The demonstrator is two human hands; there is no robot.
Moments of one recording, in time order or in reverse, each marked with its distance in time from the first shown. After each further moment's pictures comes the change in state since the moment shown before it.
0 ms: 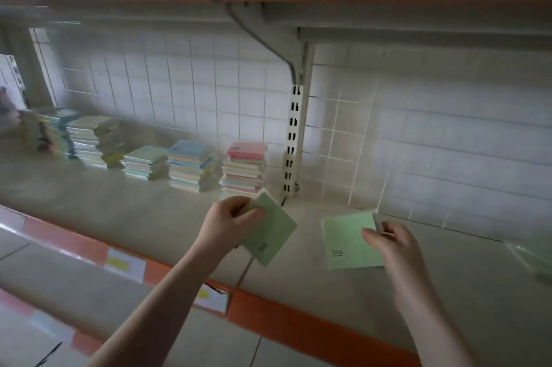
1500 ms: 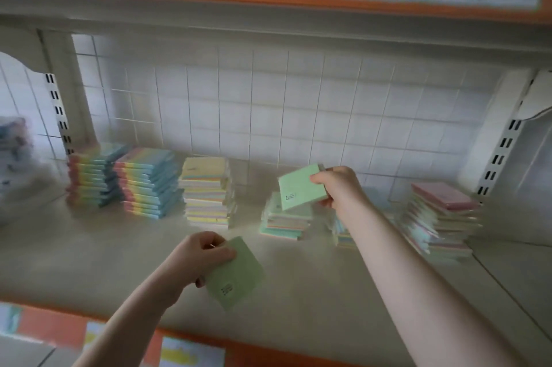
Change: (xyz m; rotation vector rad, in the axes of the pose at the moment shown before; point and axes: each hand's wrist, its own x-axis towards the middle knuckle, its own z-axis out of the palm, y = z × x) left_hand 0.212 -0.174 -0.403 0.082 -0.328 -0.226; right_hand 0.073 -0.118 0.509 -0.014 0.040 0.089
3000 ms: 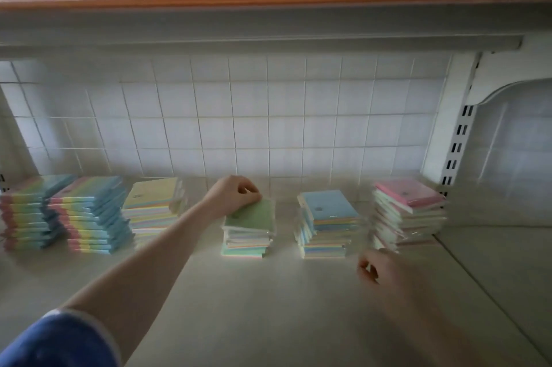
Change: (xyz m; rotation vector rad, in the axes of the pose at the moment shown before) left_hand 0.141 0.100 0.072 0.558 -0.006 0.353; right_hand -0.063 0.095 -0.137 -1.074 0.096 -0.391
